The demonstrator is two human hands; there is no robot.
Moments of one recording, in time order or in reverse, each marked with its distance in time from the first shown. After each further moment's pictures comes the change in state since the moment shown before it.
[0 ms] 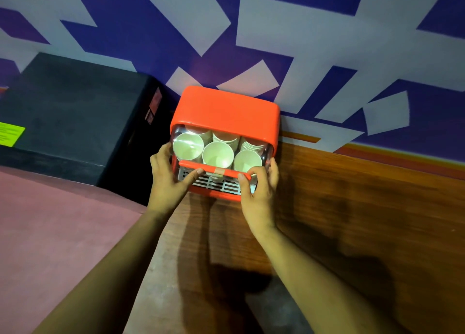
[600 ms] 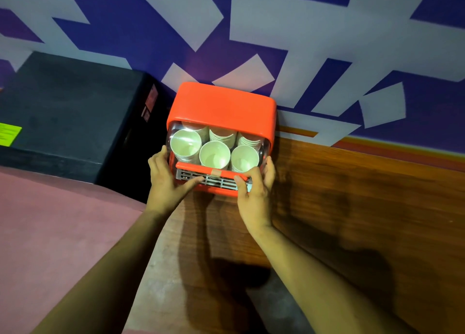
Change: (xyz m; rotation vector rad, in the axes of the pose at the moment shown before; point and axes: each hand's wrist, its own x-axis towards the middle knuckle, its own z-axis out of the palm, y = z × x) left_hand -0.005 -0.028 0.006 0.171 -0.039 0.012; right_hand -0.011 0.009 0.004 -0.039 -0.011 -0.039
